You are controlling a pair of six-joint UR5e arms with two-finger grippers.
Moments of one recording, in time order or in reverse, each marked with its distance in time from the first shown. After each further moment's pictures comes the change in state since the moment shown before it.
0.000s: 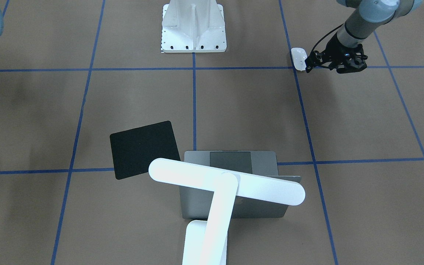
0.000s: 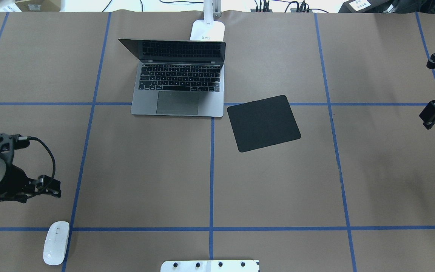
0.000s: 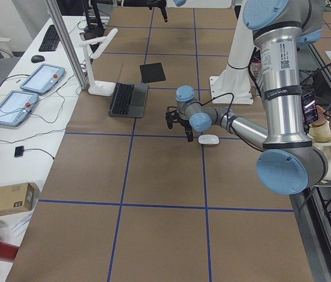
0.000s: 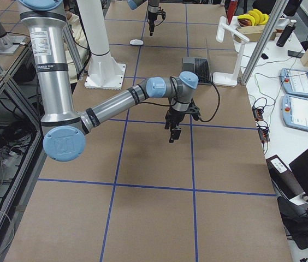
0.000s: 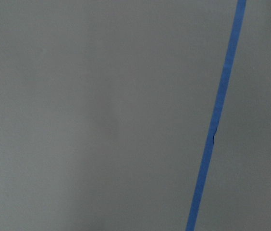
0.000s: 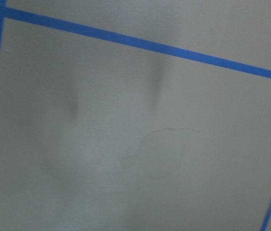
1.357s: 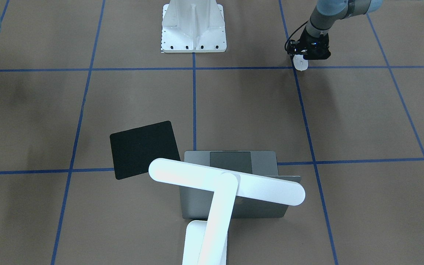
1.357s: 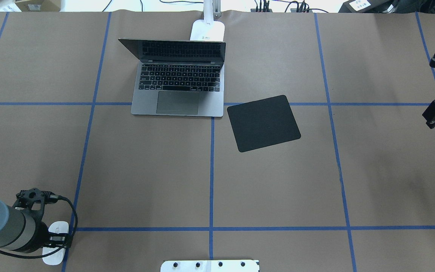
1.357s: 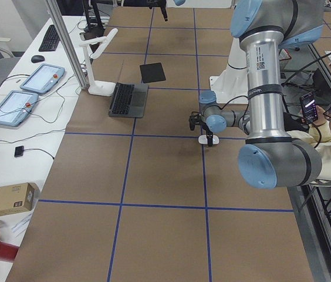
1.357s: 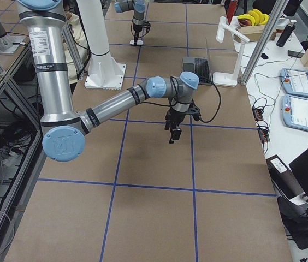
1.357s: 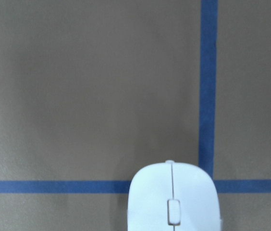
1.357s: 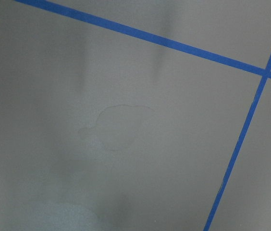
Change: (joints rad) left arm 0.327 0.046 -0.006 -0.018 0.213 -0.083; right arm 0.009 0.001 -0.002 -0.006 -0.001 -0.013
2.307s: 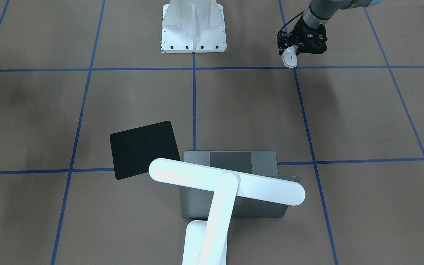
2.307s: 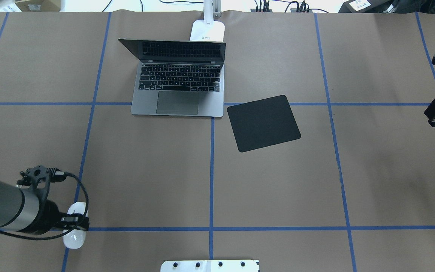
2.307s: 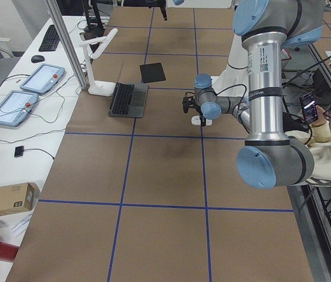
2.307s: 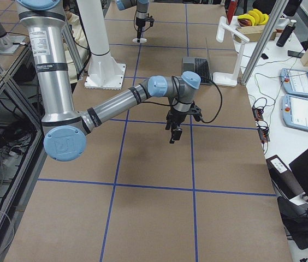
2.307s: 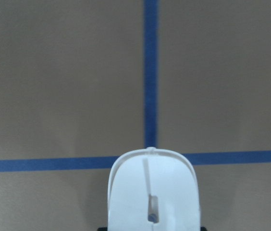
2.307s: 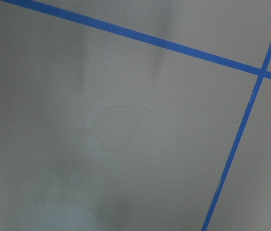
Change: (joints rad) left arm -0.130 -0.121 -0.090 0.004 -0.074 0.016; right arm 0.014 0.012 -0.018 -0.028 0.002 -0.007
